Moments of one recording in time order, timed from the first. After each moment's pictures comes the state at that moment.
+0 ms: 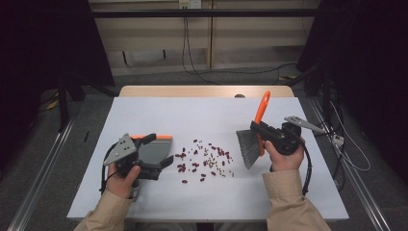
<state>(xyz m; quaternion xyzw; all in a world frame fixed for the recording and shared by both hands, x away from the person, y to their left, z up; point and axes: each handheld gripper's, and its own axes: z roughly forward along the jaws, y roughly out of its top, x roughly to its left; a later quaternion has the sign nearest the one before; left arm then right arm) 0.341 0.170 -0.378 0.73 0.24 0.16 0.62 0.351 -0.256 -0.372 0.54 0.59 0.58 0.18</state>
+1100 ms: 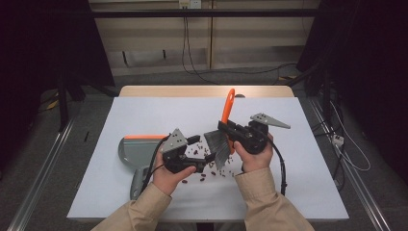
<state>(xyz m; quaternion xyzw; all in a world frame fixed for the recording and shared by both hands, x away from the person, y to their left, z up) 0.356 0.067 -0.391 0.76 0.25 0.10 0.59 0.360 -0.176 -0.364 0.47 0.62 0.61 0.14</state>
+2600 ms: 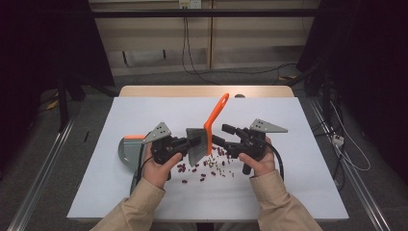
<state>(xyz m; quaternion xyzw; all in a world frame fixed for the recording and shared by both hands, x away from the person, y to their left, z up) 0.373 0.097 -0.385 0.72 0.29 0.06 0.63 0.364 -0.184 -0.392 0.35 0.66 0.66 0.09</state>
